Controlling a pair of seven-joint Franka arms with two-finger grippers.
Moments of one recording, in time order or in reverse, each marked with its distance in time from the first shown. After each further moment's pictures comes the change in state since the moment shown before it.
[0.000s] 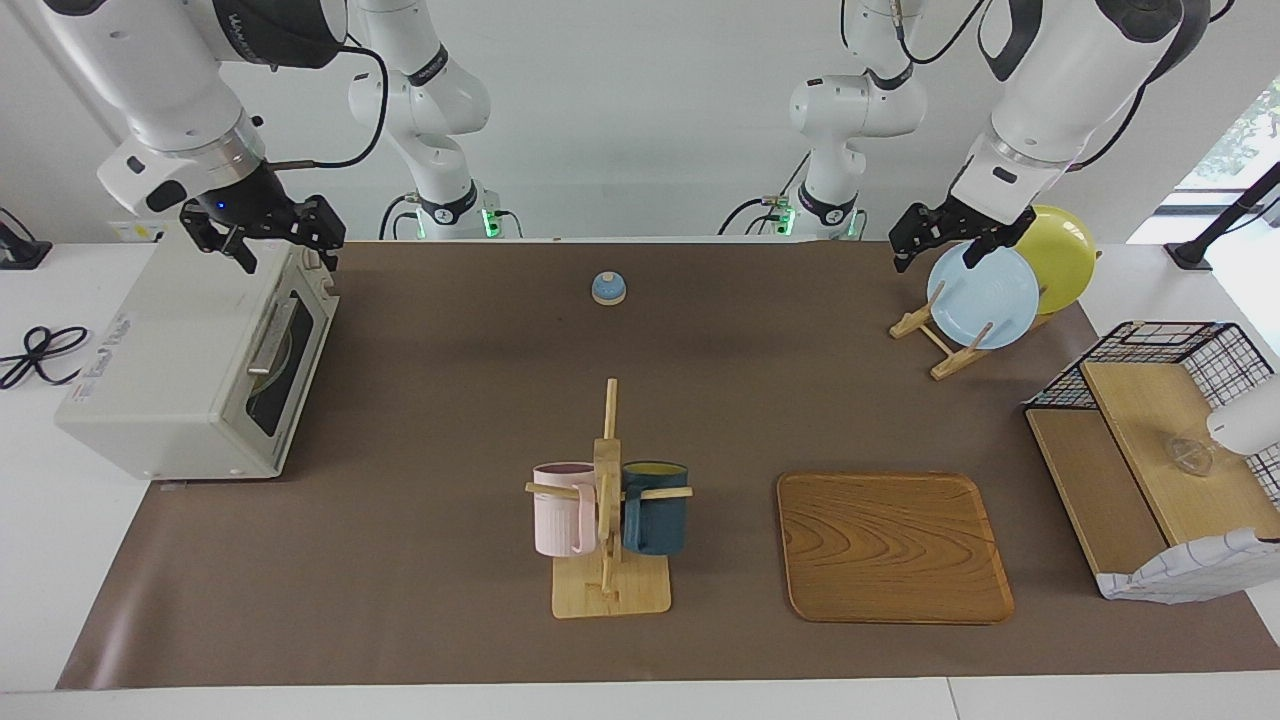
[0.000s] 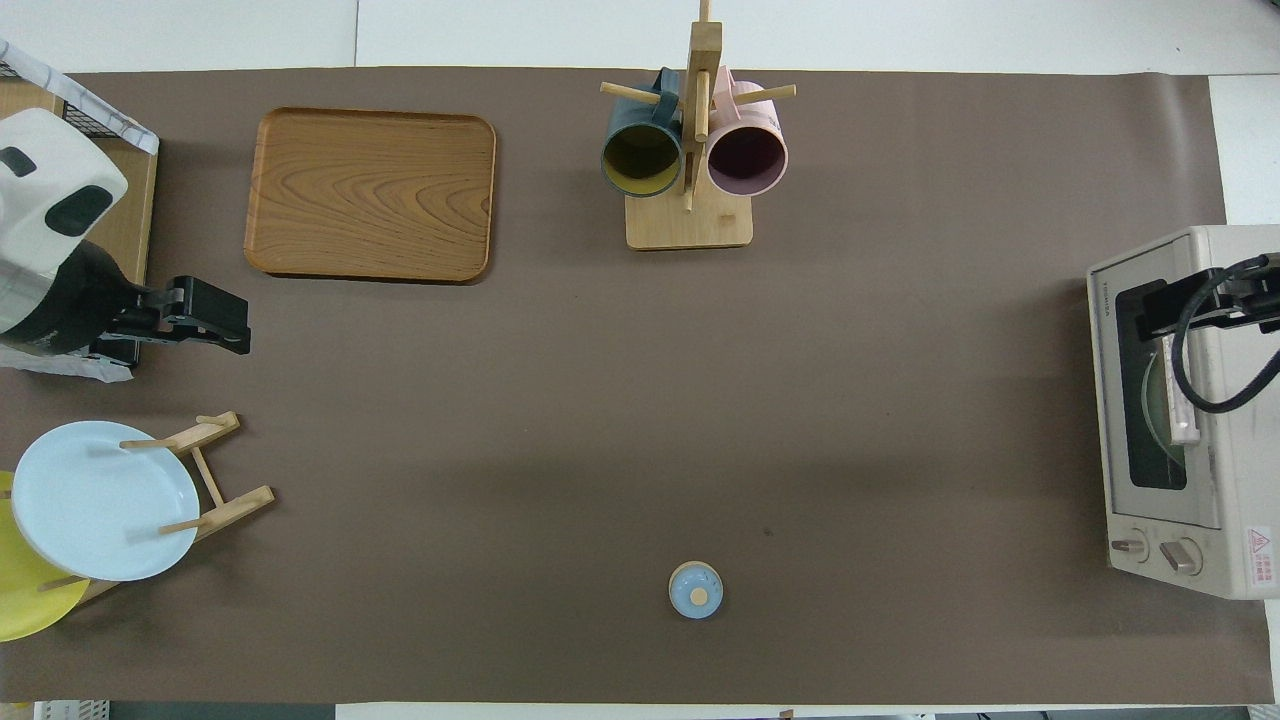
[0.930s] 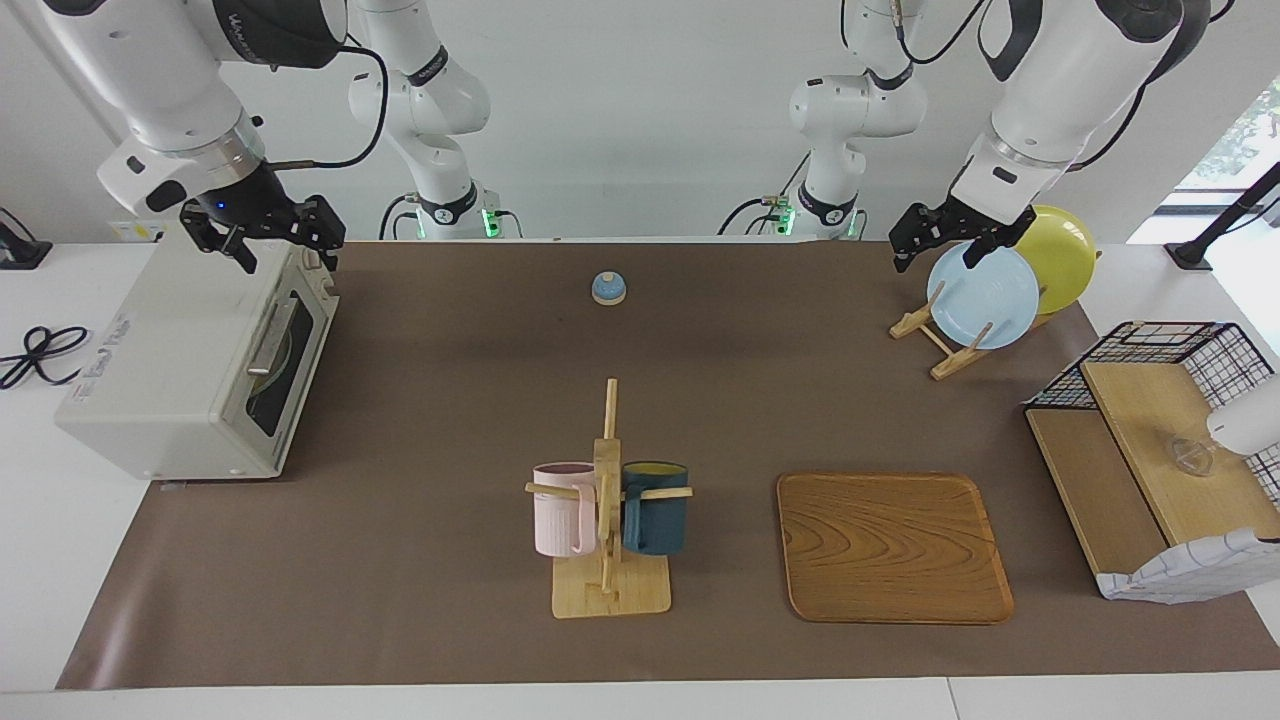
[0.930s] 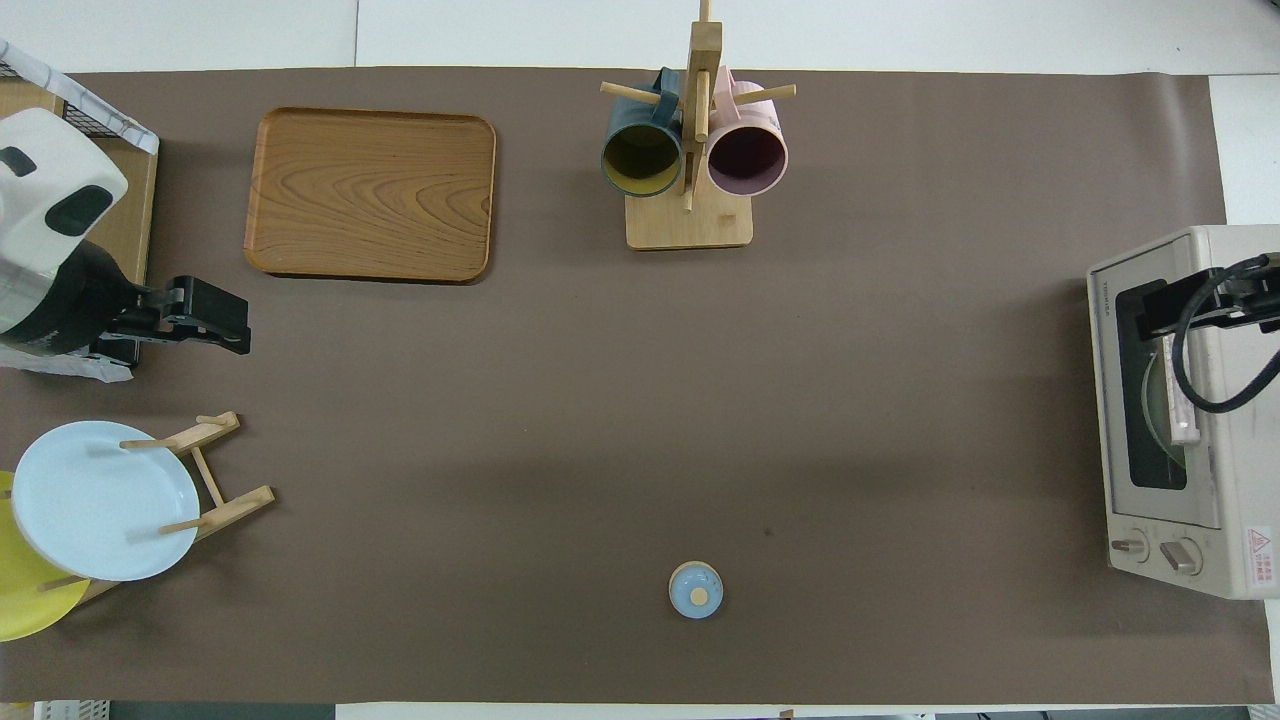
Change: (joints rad) left arm 0.000 0.000 0.000 0.000 0.000 0.000 0.000; right arm 0.000 0.000 0.000 0.001 0.000 0.000 0.000
